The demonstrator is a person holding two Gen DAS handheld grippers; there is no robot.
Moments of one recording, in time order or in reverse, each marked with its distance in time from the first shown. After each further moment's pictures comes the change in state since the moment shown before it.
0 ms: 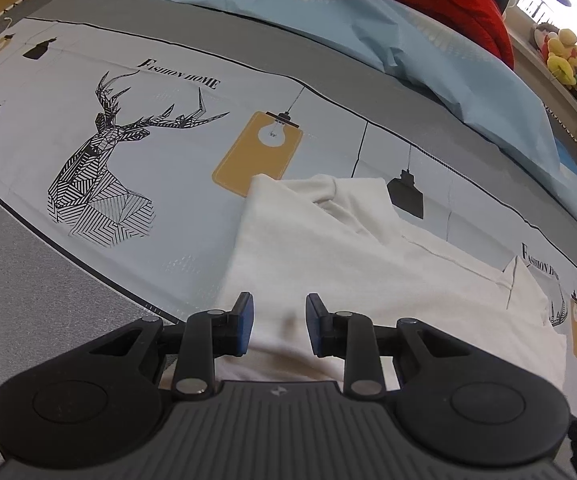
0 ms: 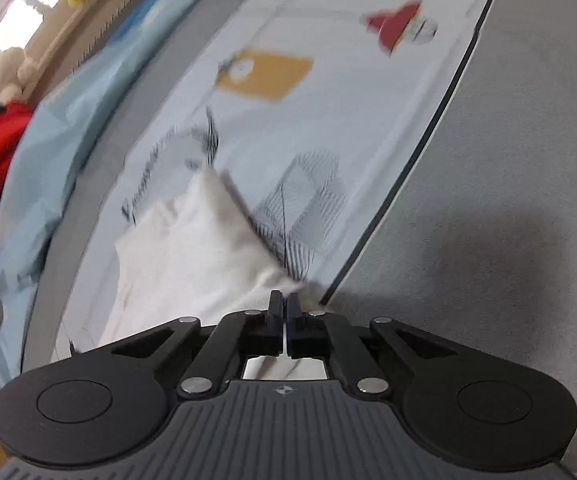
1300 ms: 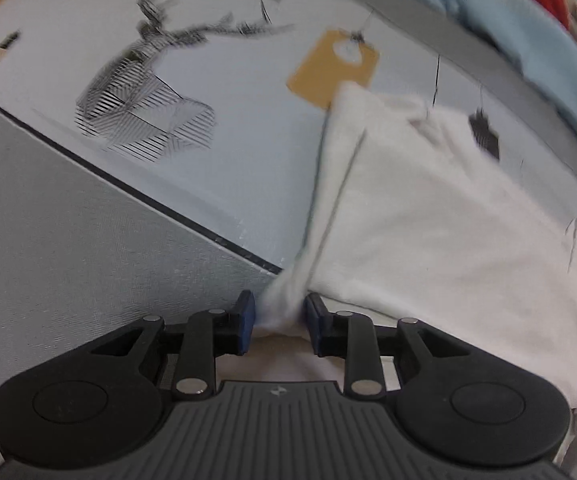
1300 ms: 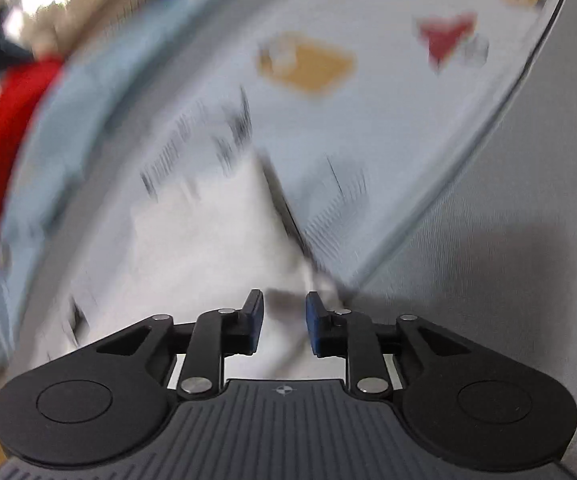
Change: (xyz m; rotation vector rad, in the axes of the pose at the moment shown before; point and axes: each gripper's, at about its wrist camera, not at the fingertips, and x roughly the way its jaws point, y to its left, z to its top) left arm 0.033 0.047 -0.024 -0.055 0.143 0.082; right arm 0.017 -0.009 0.004 -0.158 0.136 0.020
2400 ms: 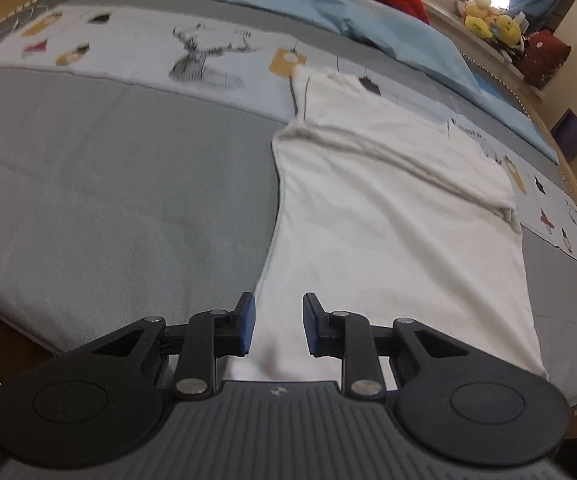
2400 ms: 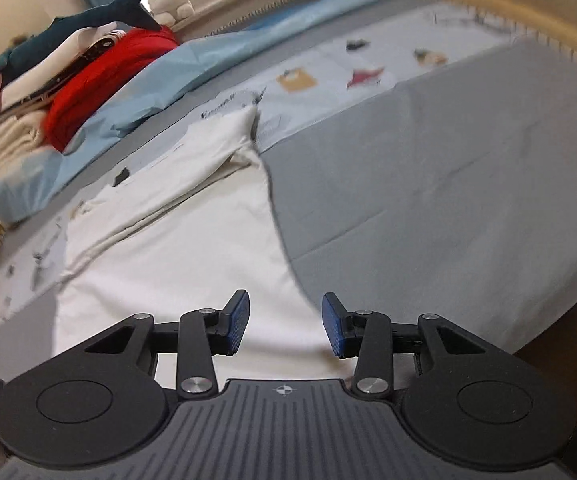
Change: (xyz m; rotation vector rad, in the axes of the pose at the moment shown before) left arm -0.155 0.135 -0.236 0.199 -0.163 -0.222; right arm -0.223 -0.165 -0.181 -0.376 -0.158 0.144
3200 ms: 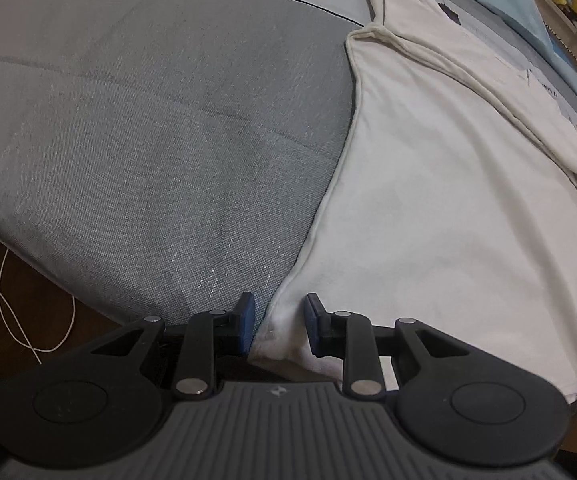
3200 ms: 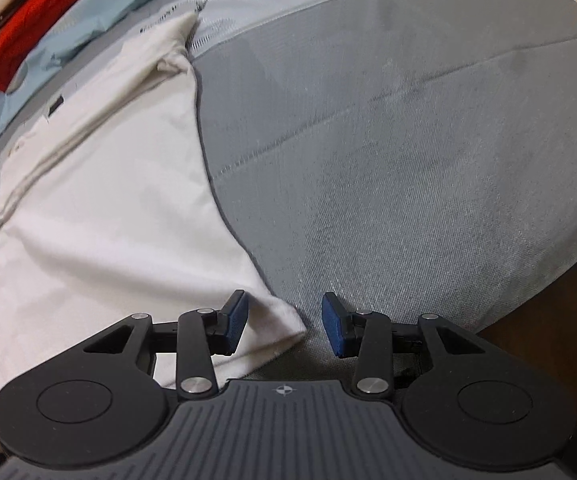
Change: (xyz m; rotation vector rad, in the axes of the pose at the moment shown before) left arm 0.067 0.022 -0.012 -0.085 0.220 0.150; right arm 0.063 -0.029 -0.016 -0.029 0.221 -0.163
